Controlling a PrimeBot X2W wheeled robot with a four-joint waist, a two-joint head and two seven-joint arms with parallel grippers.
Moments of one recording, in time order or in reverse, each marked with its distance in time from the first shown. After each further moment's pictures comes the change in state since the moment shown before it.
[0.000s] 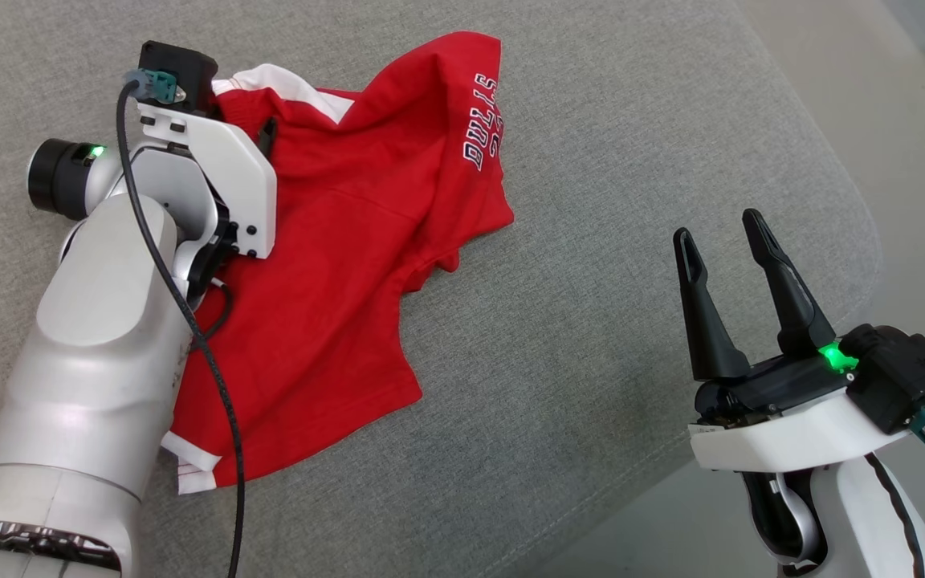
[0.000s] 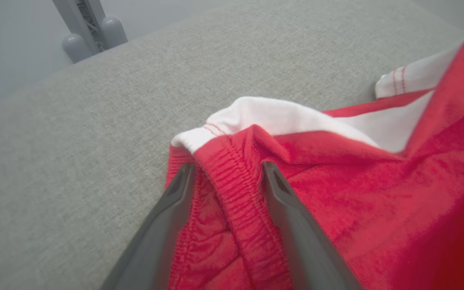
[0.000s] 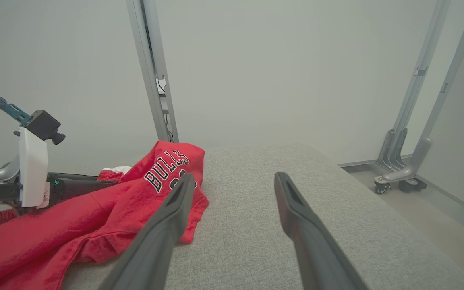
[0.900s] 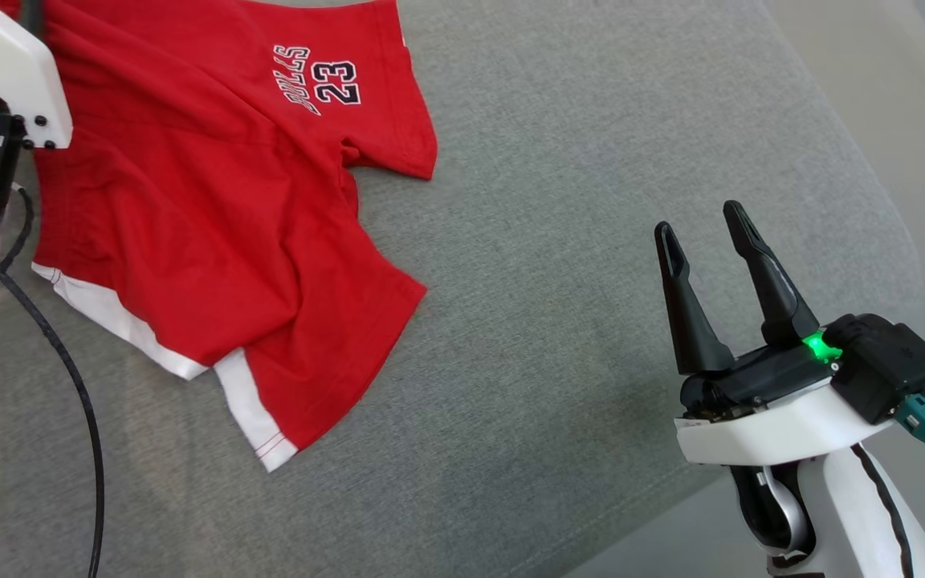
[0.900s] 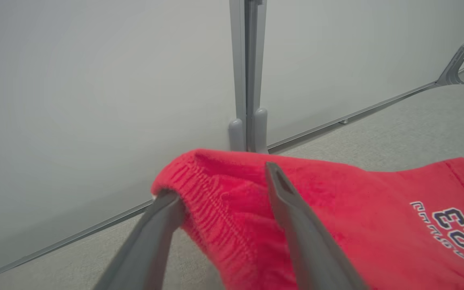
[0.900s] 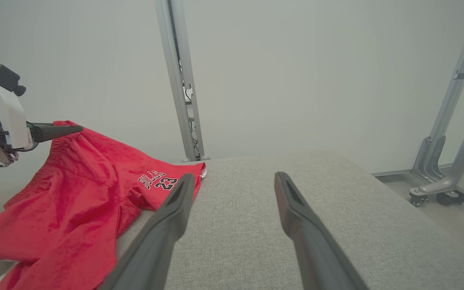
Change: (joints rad) left arm -0.186 0.202 0.056 0.117 -0.003 0.050 -0.189; right arm -0.027 0.000 0.032 0.011 0.007 0.000 0.000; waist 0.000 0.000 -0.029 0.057
